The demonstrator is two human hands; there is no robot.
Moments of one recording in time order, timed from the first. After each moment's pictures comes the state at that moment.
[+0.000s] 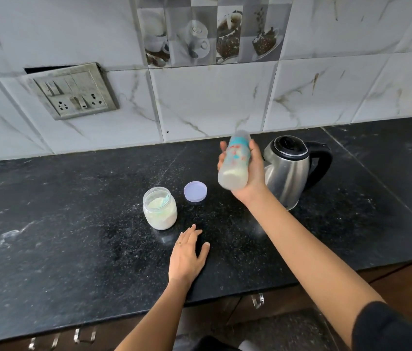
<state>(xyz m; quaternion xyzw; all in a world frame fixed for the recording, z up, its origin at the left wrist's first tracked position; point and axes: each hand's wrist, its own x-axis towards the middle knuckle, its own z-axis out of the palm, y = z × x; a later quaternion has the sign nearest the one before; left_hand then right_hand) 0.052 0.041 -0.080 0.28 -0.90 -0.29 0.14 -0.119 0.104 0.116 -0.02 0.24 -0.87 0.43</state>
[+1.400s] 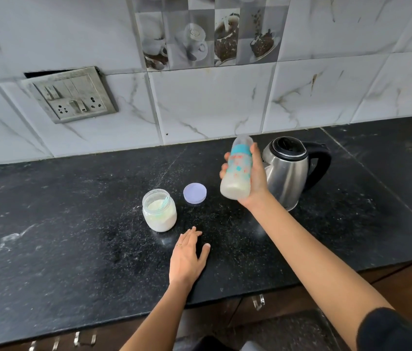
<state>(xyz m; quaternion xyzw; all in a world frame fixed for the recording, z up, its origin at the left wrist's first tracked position) 0.049 0.043 -0.076 0.28 -0.91 -0.27 0.15 -0.119 0.112 0.109 -0.03 0.32 -0.86 0.40</state>
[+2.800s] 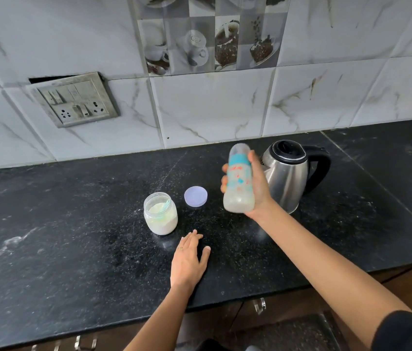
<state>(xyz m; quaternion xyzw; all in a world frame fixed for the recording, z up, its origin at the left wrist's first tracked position) 0.051 0.046 -0.074 0.29 -0.91 -0.28 0.14 -0.112 0.124 0.107 -0.05 0.34 -0.83 0.43</state>
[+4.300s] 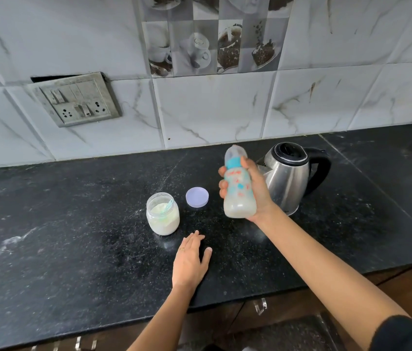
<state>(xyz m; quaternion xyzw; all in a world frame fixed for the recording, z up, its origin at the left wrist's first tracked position) 0.054 0.044 -0.071 0.27 -0.91 -0.29 0.15 -0.104 0.119 0.103 -0.14 0.28 -0.81 0.50</state>
